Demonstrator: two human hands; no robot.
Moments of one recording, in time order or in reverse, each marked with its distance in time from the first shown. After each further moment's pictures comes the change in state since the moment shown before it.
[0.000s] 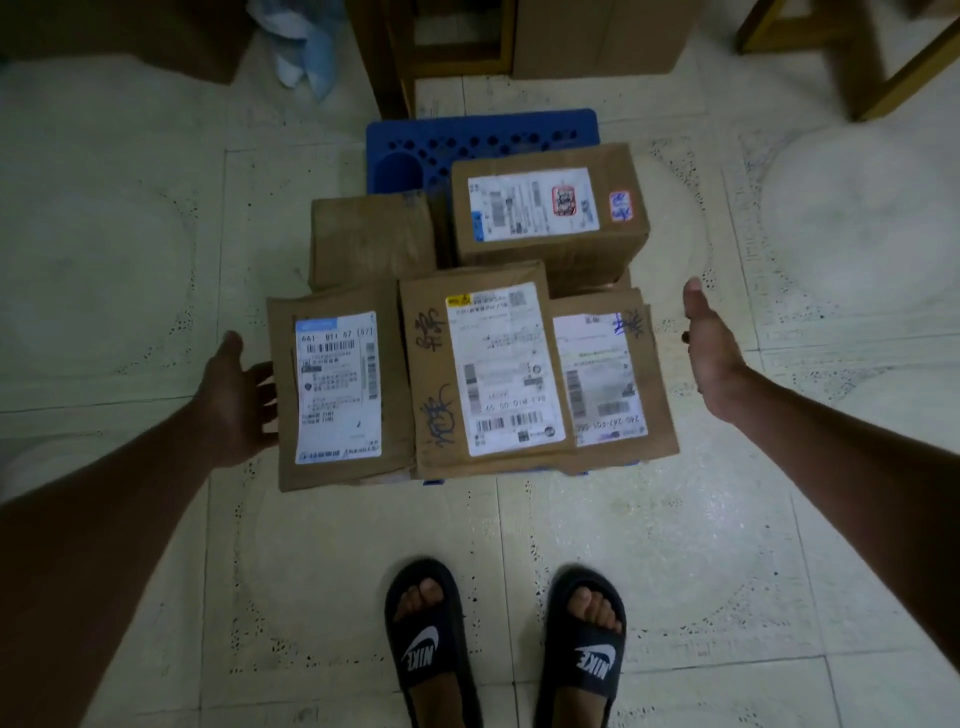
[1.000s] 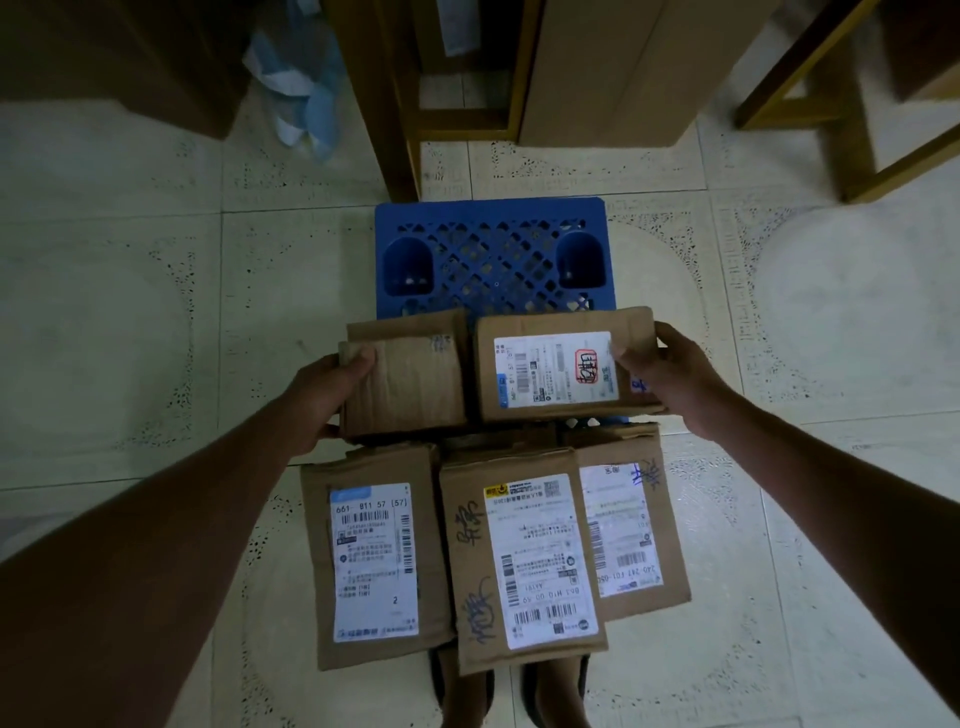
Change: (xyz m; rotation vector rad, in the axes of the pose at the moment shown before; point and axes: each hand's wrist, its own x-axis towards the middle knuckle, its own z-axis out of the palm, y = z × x) left_hand 0.078 0.132 0.060 0.347 -0.028 0.080; right_hand 0.045 -0.126 0.032 -0.123 -0.258 -0.130
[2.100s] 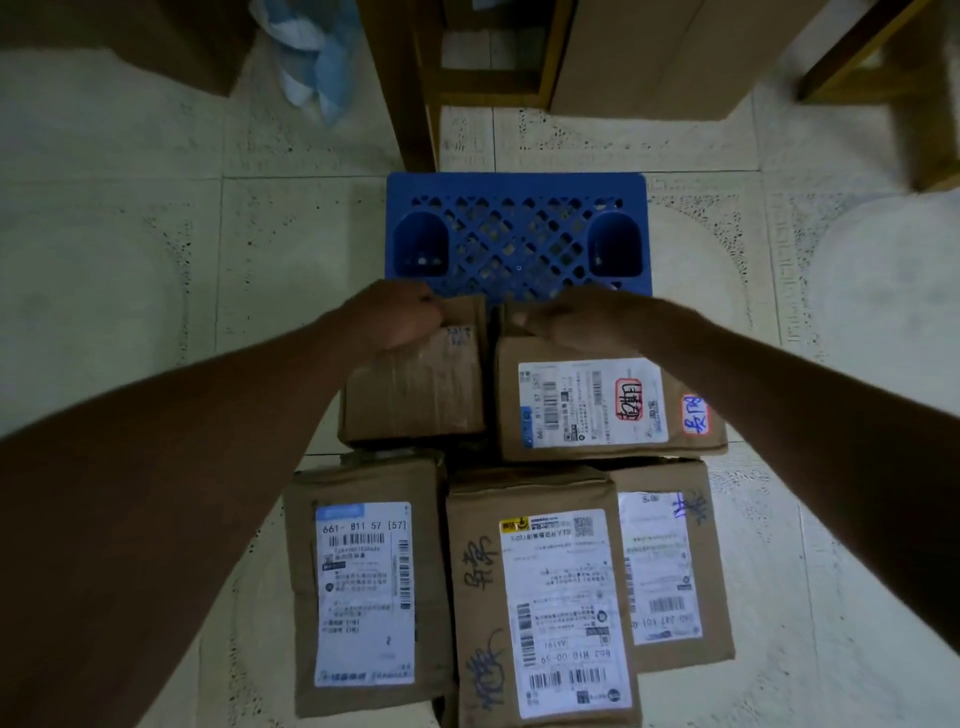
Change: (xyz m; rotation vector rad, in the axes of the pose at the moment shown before) left_hand 0.060 0.065 0.045 0.941 -0.094 0.400; right_hand 0.045 -0.093 0.085 -0.965 -0.427 -0.133
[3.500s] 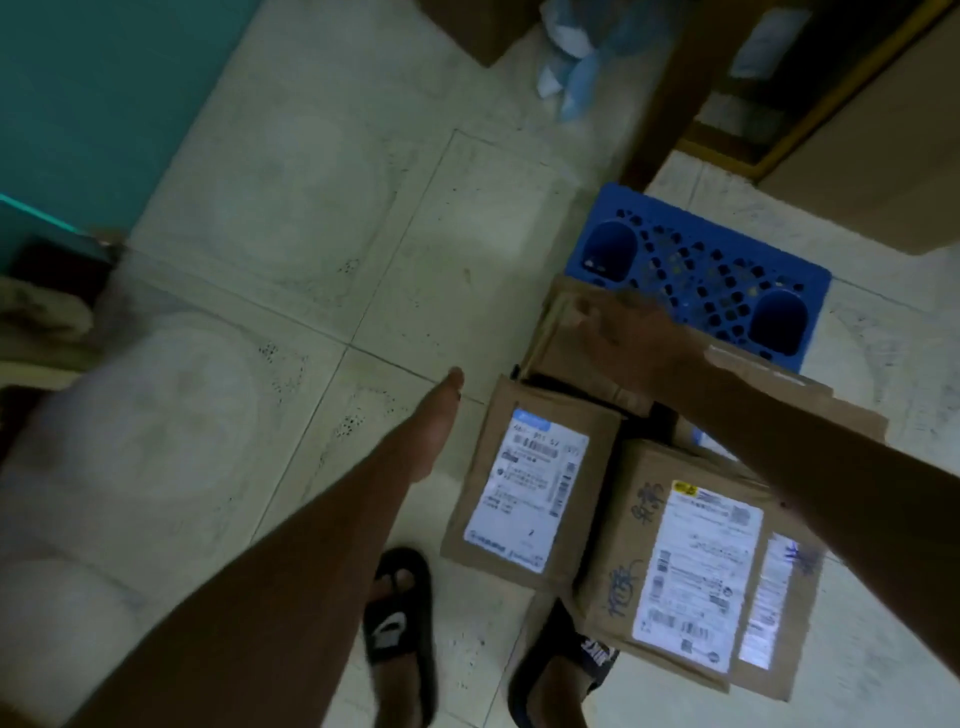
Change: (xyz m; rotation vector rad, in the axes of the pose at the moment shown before) left_hand -0.175 -0.120 0.105 -1.414 0.119 -0.525; right_hand -0.019 -0.129 0.081 -0.232 0.308 -0.366
